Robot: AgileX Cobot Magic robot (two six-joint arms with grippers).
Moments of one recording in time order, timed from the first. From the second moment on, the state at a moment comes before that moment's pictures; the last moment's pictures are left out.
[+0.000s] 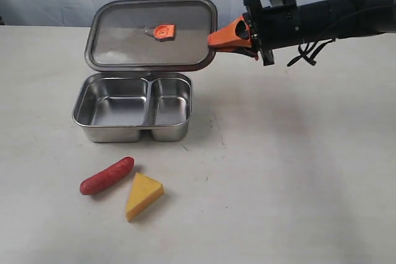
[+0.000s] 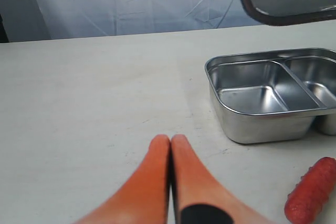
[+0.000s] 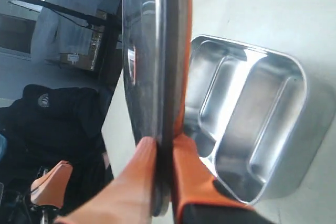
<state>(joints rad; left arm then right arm) -0.08 0.02 0.00 -0.02 0.31 0.03 0.24 2.06 -1.39 1.45 1.20 -0.91</state>
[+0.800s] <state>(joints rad) -0.08 0.02 0.00 -0.02 0.31 0.03 0.49 1.58 -1.39 -0.11 0.90 -0.78</state>
